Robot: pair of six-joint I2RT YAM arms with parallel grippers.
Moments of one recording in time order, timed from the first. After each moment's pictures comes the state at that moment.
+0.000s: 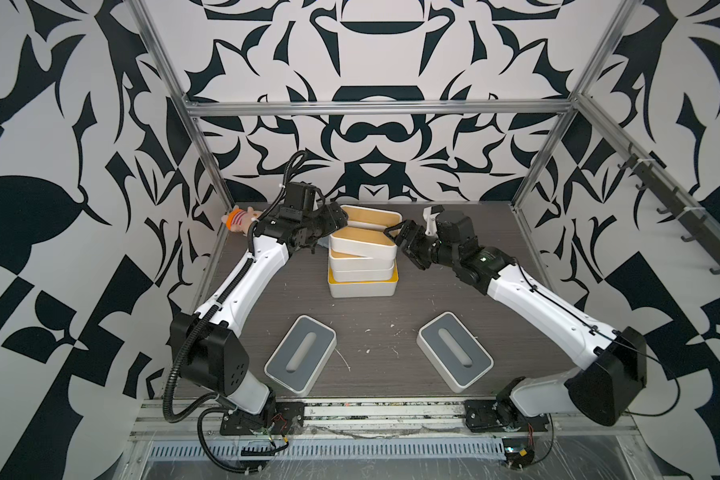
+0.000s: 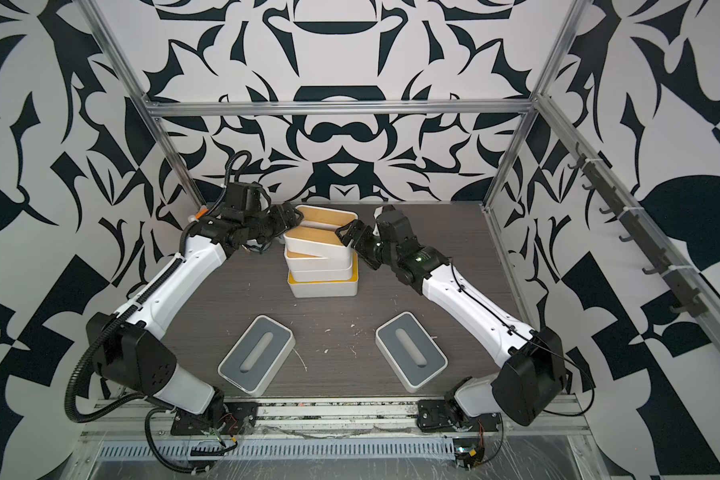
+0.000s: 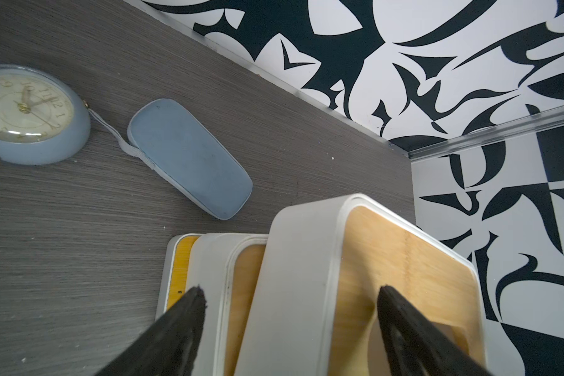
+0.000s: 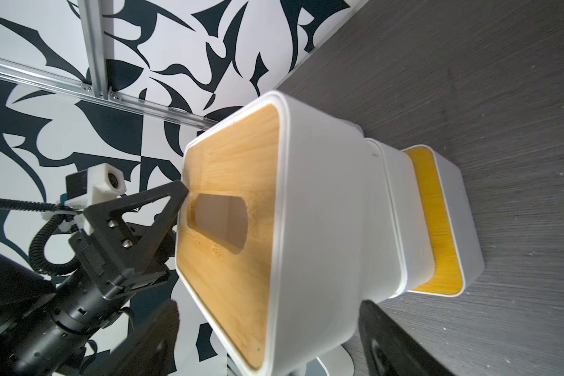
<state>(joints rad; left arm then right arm) -0.36 1.56 1.51 -0.60 0.18 -0.70 0.56 1.40 1.24 -0.32 -0.22 1.09</state>
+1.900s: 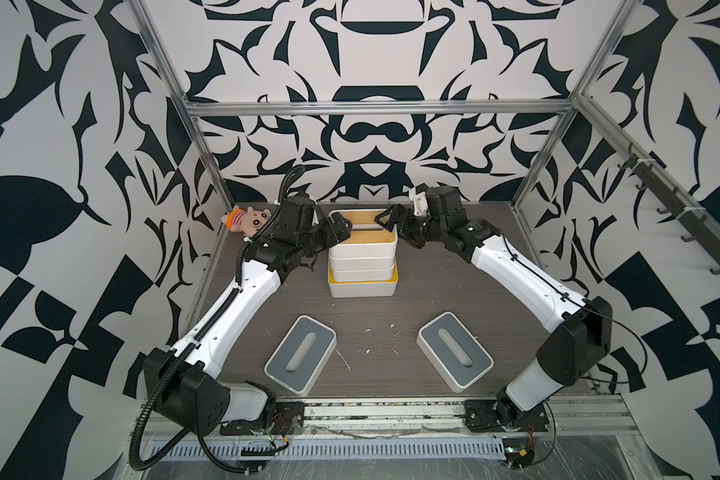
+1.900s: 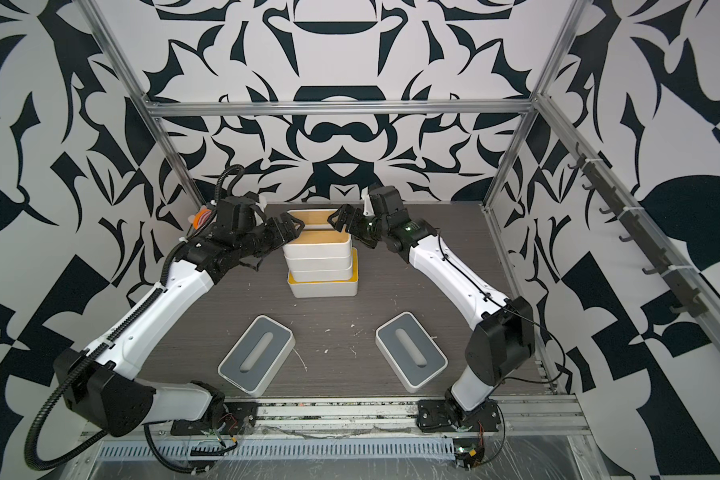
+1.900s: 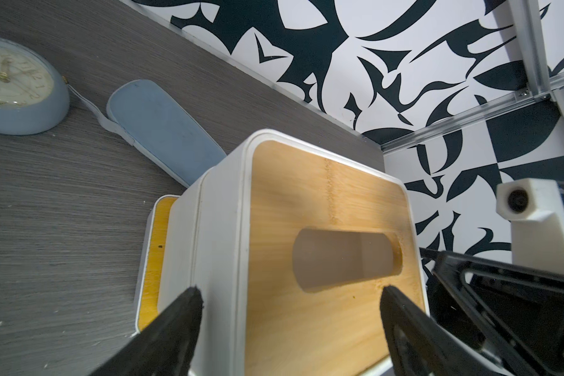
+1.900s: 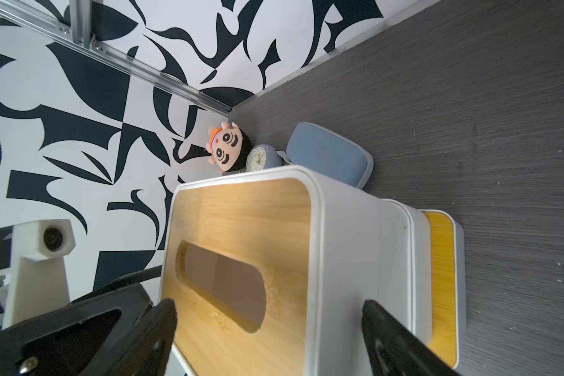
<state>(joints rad) -0.45 1.36 1.34 -0.56 0.13 -0.75 0.51 1.60 1.52 -0.45 -0.35 0.85</state>
